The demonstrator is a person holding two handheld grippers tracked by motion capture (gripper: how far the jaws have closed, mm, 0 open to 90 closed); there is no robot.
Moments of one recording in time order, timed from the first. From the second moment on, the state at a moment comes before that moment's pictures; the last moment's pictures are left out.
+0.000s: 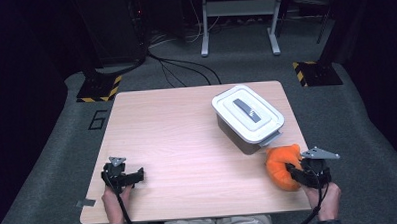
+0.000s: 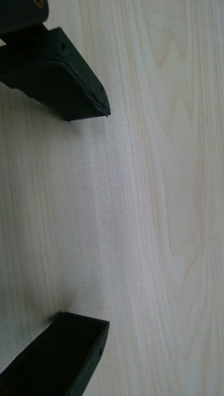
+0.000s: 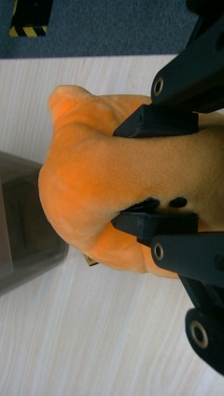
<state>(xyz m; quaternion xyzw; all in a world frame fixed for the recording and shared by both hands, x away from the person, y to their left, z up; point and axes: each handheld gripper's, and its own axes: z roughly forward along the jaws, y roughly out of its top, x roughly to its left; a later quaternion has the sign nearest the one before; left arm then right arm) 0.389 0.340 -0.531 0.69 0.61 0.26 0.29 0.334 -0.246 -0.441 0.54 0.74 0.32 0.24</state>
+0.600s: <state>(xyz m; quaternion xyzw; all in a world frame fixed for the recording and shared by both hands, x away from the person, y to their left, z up) 0.389 0.340 -0.531 0.69 0.61 0.26 0.29 0.358 -0.259 -0.439 0.57 0.71 0.31 0.27</state>
